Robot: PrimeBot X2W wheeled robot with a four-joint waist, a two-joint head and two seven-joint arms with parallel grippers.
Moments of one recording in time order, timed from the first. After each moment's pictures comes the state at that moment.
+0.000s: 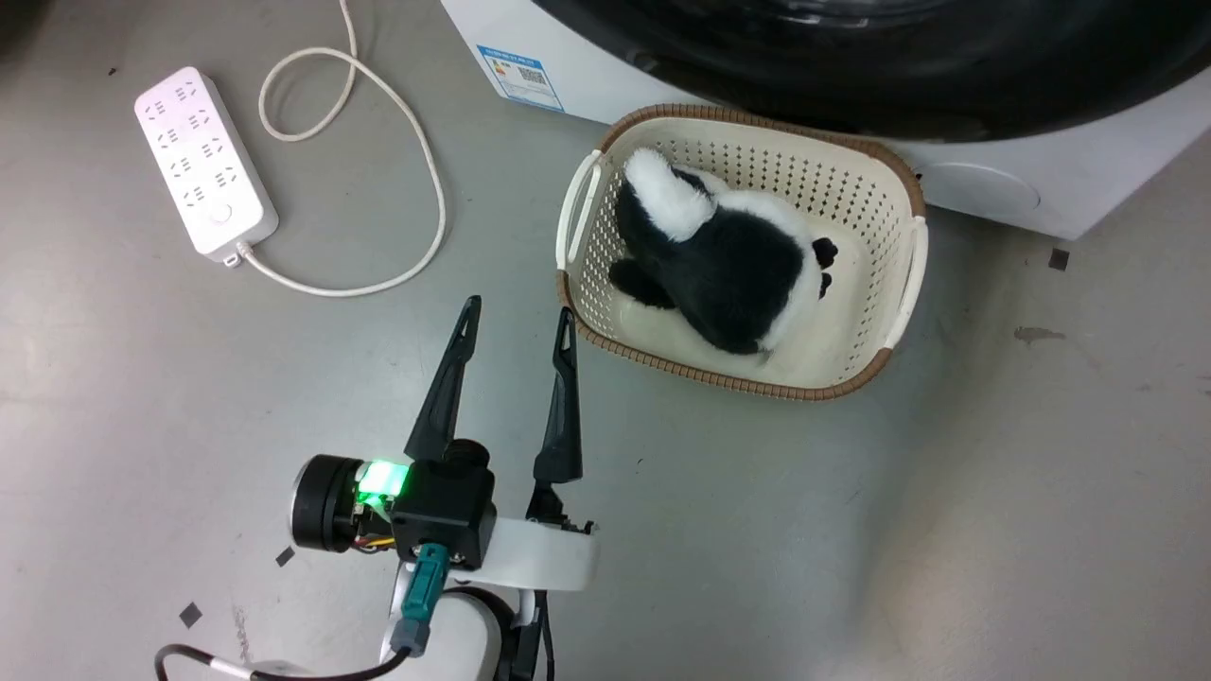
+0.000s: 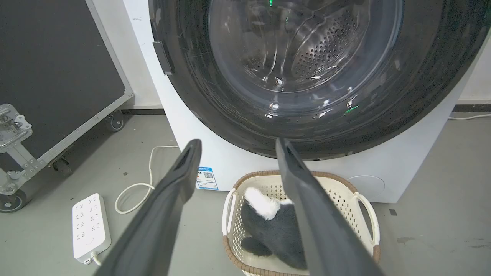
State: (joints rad) left arm -0.24 0.05 -0.37 -0.03 -0.06 0.26 -0.26; right arm -1.32 -0.25 -0.60 0.75 0.83 0.13 0.94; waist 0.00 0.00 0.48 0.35
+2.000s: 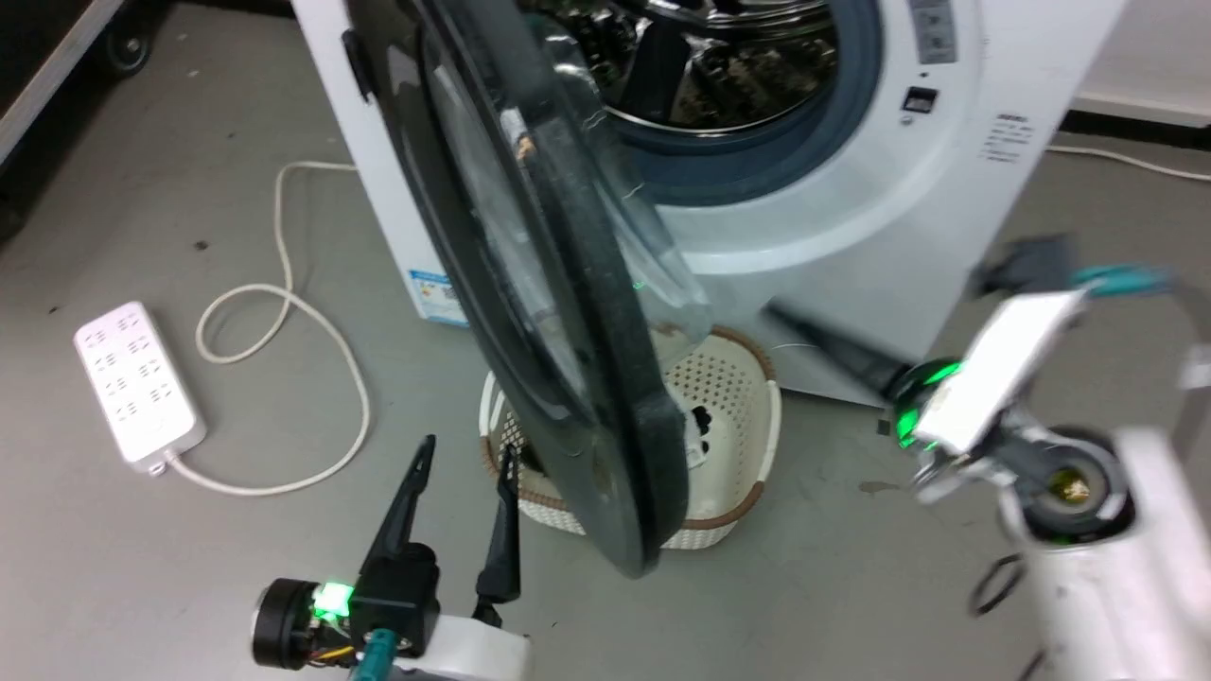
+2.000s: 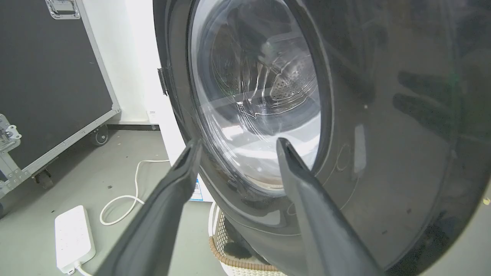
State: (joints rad) left arm -0.04 0.07 -0.27 0.03 -0.05 0.15 -0.26; right arm -0.49 -0.08 0.06 0.21 1.17 0.13 0.74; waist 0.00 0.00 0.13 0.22
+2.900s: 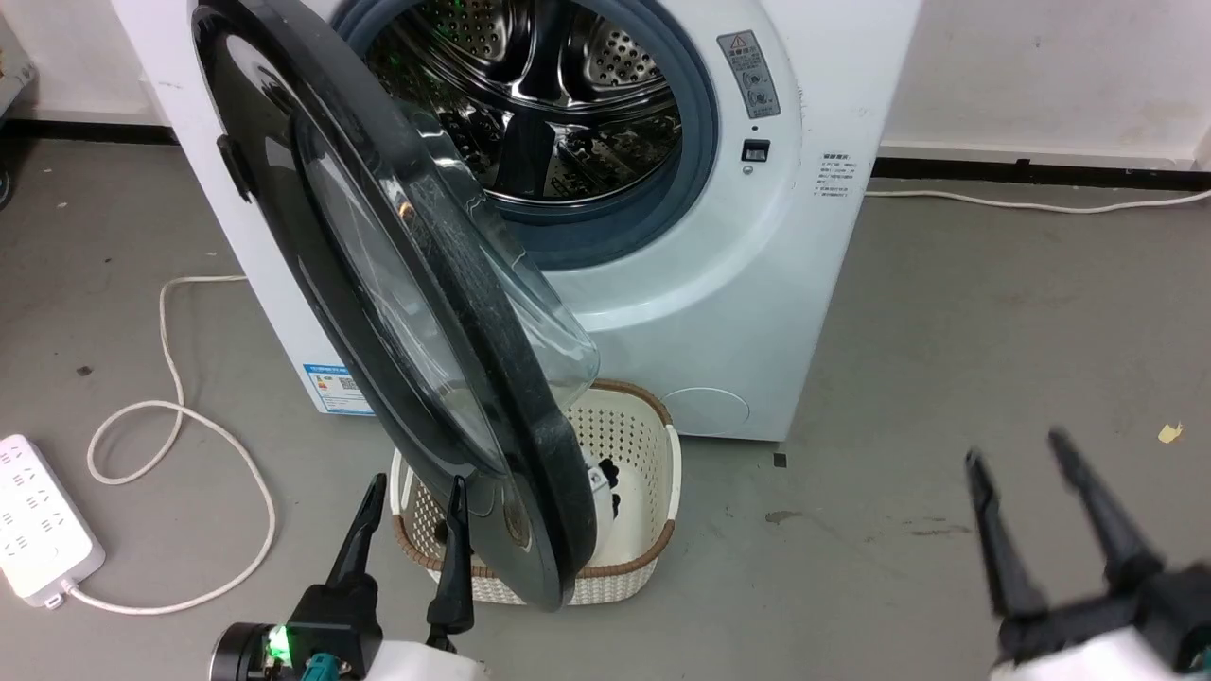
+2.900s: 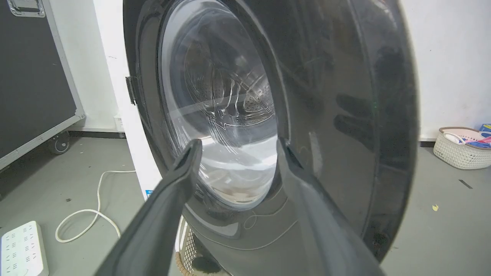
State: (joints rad) left arm 0.03 0.06 -0.16 0.03 -0.10 0.09 -0.26; right arm 0.05 -0.16 -0.02 -0.12 0.08 0.13 -0.22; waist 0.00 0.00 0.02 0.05
